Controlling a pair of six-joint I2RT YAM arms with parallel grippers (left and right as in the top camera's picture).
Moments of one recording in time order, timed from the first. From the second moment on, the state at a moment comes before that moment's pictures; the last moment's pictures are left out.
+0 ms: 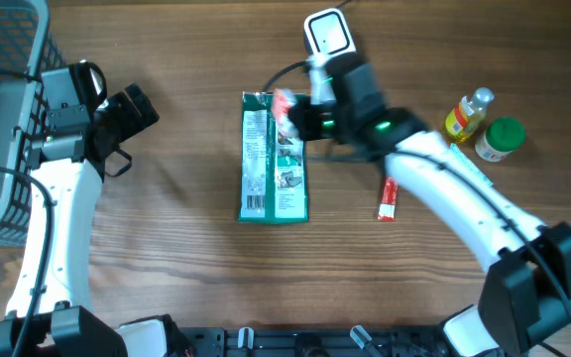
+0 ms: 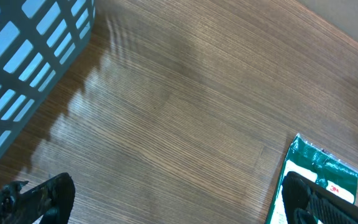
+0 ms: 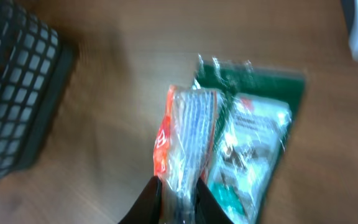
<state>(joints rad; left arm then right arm) 0.17 1.45 1.17 -0.62 0.01 -0.36 0.48 1.69 1.29 -0.42 -0.33 0.42</state>
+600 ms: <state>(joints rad) 0.17 1.45 1.17 -0.62 0.01 -0.36 0.21 1.69 0.83 0.06 -0.92 0.51</state>
